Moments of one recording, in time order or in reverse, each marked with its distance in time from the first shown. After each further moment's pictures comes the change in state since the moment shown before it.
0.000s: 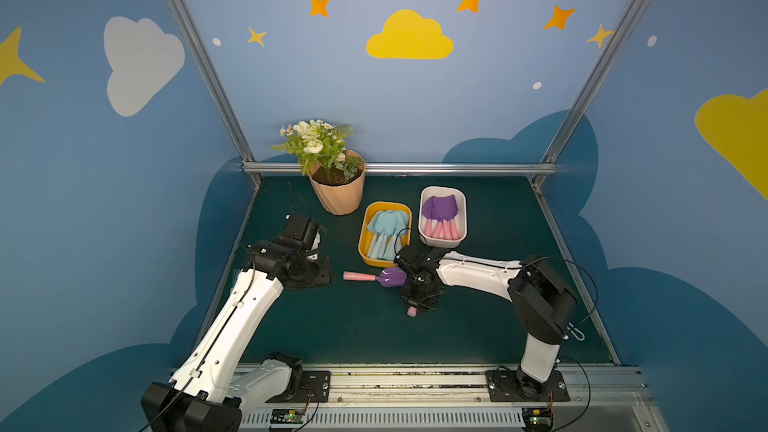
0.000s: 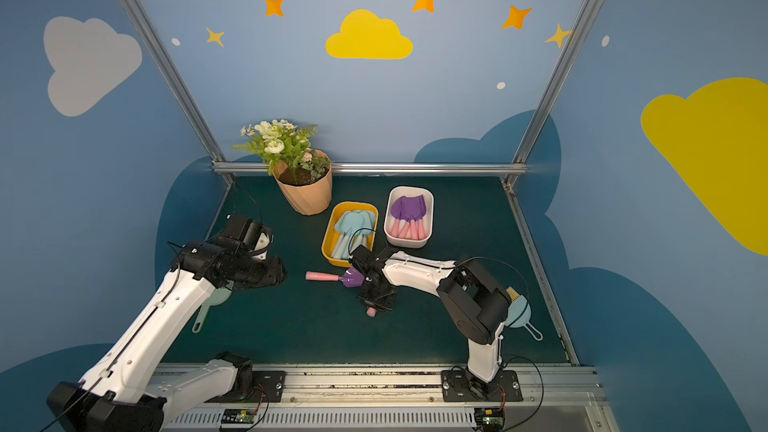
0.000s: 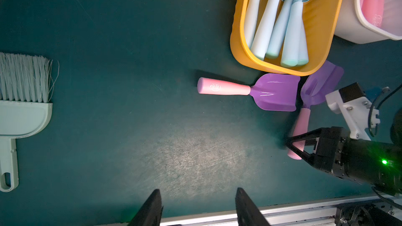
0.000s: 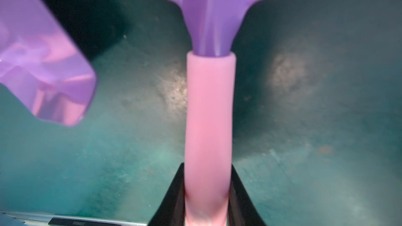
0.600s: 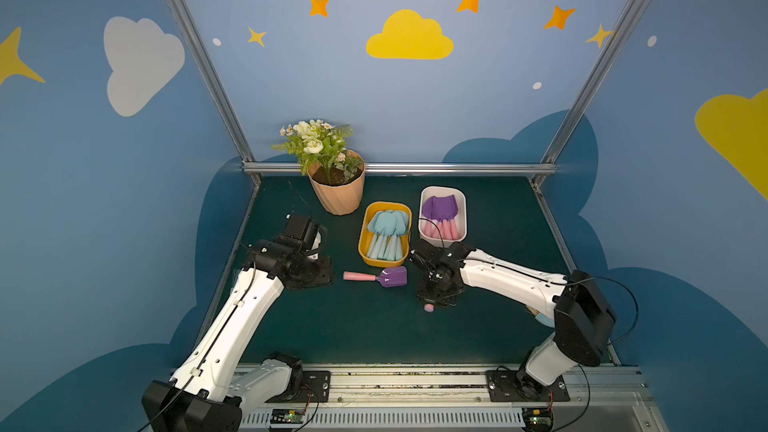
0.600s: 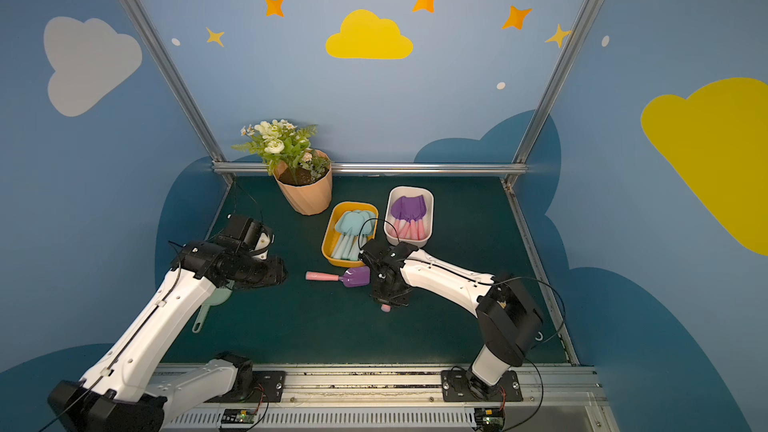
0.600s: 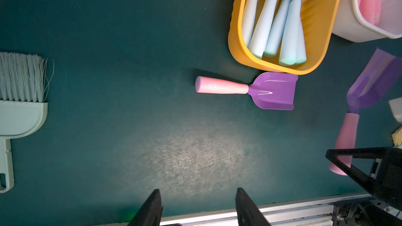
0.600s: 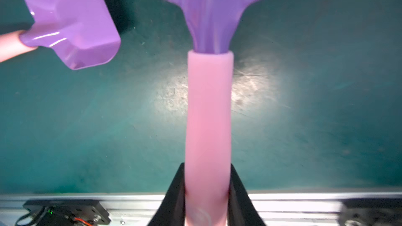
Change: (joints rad) left arm 0.000 0.011 0.003 0.000 0.016 0.000; right arm -0.030 -0.229 0.004 -0.228 0.117 -0.158
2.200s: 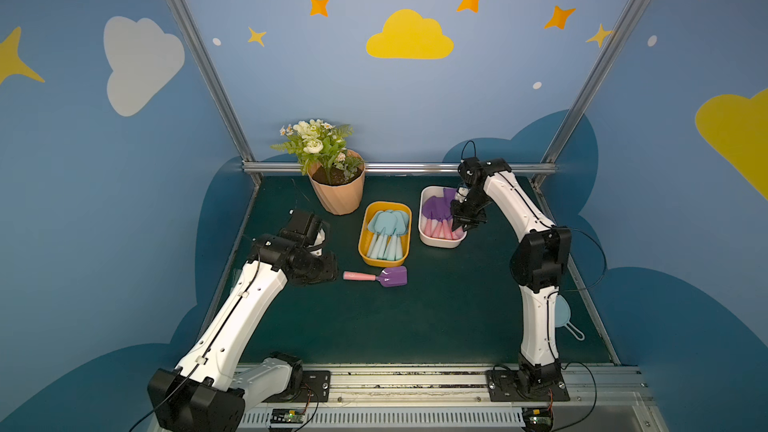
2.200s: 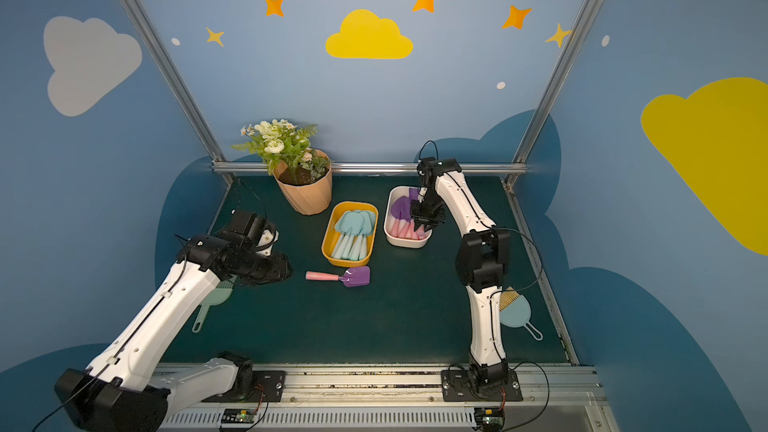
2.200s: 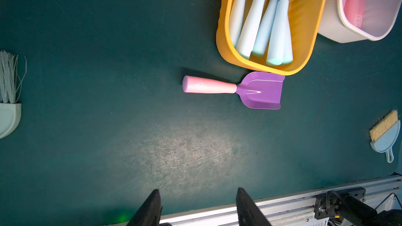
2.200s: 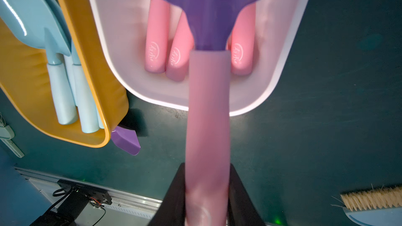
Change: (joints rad) left arm 0.000 0.042 0.026 0.009 0.056 -0.019; right arm -0.592 0.618 1.005 -0.476 -0.164 -0.752
